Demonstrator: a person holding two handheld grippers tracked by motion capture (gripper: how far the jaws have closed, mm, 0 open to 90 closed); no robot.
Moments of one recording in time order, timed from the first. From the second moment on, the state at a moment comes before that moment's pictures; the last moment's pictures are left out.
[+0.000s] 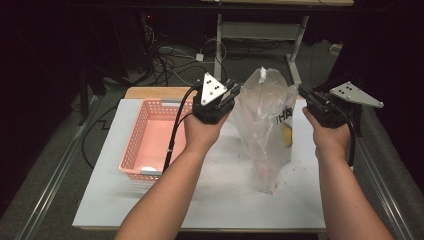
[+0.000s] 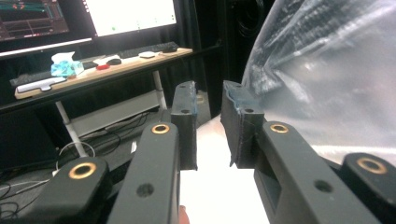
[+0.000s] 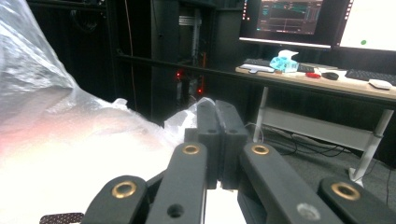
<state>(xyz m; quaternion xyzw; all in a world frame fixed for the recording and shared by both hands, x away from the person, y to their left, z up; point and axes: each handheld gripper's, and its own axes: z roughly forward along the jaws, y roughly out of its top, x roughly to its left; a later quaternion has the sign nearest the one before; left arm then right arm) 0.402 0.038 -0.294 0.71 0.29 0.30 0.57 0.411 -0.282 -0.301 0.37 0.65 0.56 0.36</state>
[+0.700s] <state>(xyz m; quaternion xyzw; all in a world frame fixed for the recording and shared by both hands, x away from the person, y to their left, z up) 0.385 0.063 -0.337 0.74 0.32 0.23 0.54 0.401 -0.278 -0.307 0.35 0.67 0.56 0.34</state>
